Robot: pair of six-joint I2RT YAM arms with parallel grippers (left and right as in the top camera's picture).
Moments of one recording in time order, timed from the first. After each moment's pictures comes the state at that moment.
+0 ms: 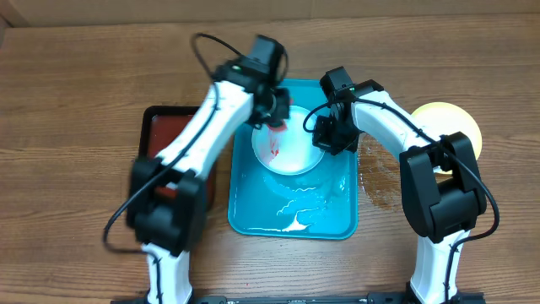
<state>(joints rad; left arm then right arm) -0.43 2.05 1.73 -0.92 0.14 -0.45 0.36 2.10 1.50 -0.89 -0.19 0.59</state>
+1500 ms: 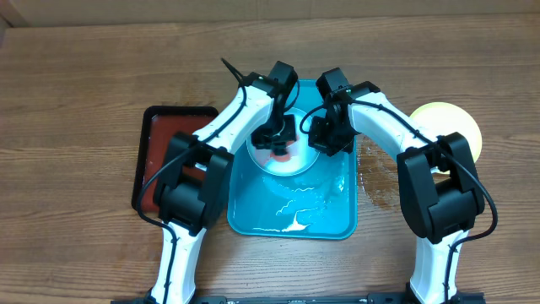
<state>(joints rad) -0.46 2.26 1.76 -1.05 0.13 -0.52 0.38 2.10 1.49 -0.88 -0.21 0.60</state>
